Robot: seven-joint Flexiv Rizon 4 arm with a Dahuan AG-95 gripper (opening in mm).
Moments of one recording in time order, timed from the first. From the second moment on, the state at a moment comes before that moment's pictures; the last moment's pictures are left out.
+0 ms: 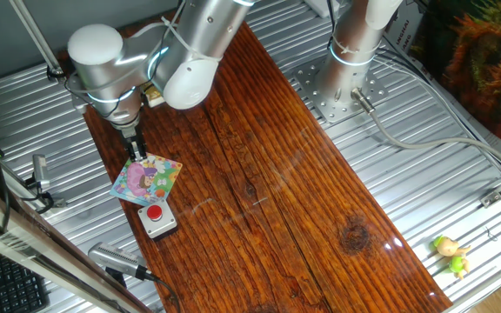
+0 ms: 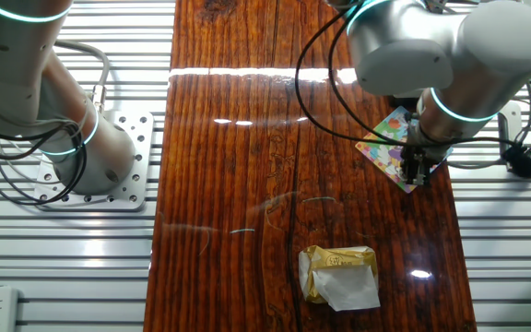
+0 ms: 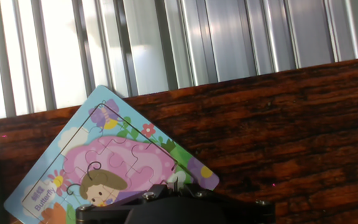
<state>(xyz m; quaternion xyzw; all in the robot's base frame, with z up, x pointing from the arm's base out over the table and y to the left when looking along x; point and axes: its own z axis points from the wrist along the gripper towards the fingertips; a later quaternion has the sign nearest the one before) 0.642 -0.033 0.014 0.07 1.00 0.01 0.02</state>
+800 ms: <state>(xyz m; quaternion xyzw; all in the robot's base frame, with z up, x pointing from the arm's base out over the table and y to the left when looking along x) 0.642 -0.036 0.015 0.07 1.00 0.01 0.02</state>
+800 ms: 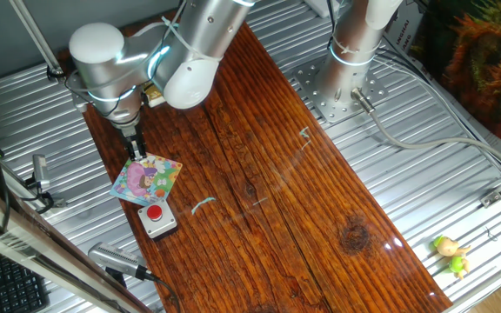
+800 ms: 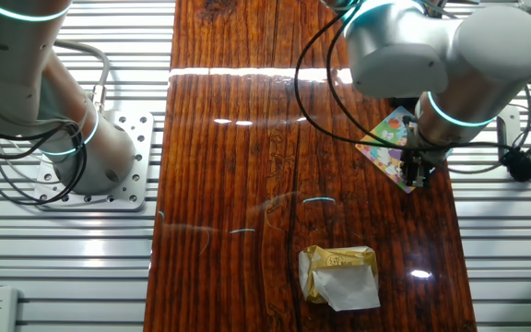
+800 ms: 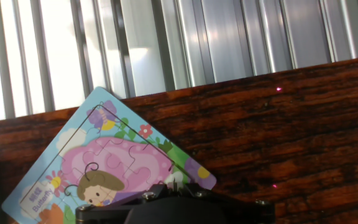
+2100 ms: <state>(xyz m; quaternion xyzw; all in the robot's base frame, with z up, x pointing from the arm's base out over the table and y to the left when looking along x) 0.647 -0.035 0.042 0.07 1.00 0.00 -0.01</state>
